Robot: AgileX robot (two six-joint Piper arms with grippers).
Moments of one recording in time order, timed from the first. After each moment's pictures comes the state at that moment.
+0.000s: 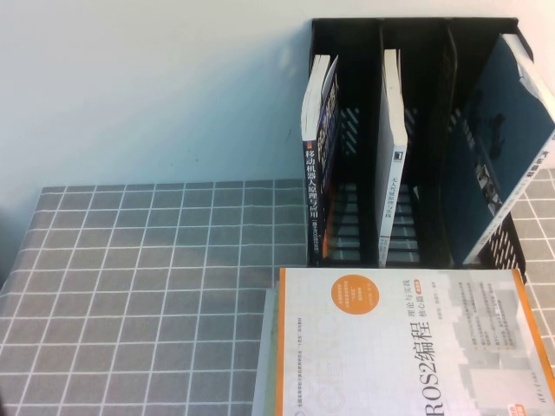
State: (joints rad) right arm -0.10 0.60 -0.73 0.47 1.22 -0.88; left arm -0.72 1.77 -2.50 -0.09 0.97 0.07
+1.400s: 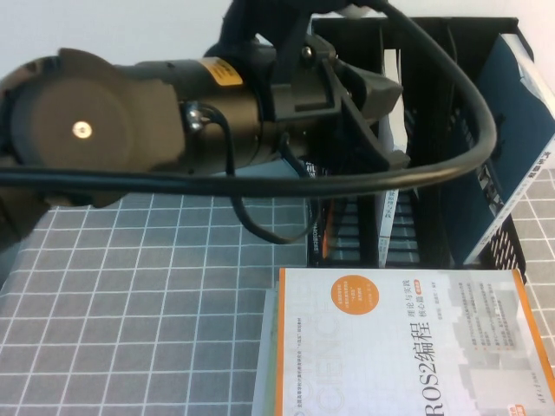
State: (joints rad) right arm -0.10 0.32 -0.35 0.52 0.79 -0.73; left arm -0.72 1.36 -1.34 -0.52 0.34 0.59
